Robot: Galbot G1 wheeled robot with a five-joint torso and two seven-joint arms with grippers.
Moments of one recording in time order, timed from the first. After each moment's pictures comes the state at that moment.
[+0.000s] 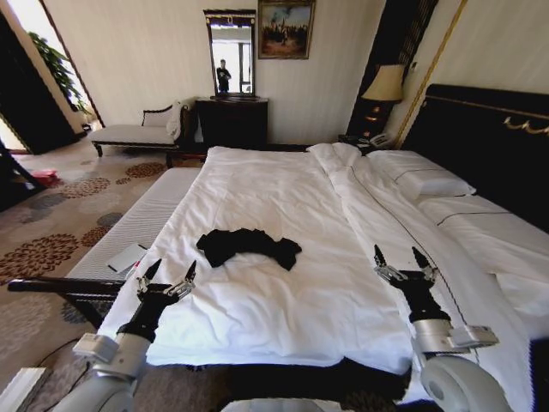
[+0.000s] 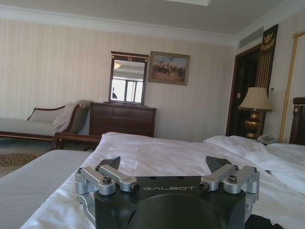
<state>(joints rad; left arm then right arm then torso) 1.87 -1.25 -0.77 -2.50 -0.50 0.10 0.01 -1.82 1.11 0.85 2.32 0.57 0.17 0.14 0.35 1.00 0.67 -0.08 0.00</state>
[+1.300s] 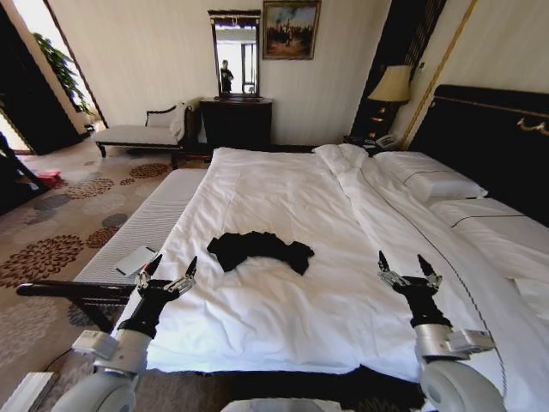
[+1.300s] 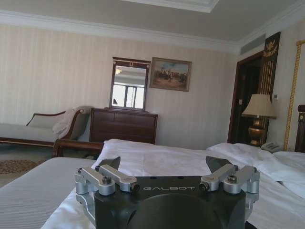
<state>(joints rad) 1.84 -1.25 -0.77 -2.50 -0.51 0.10 0.01 -1.81 1.14 0.84 2.29 0.52 0.16 0.16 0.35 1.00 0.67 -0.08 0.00</state>
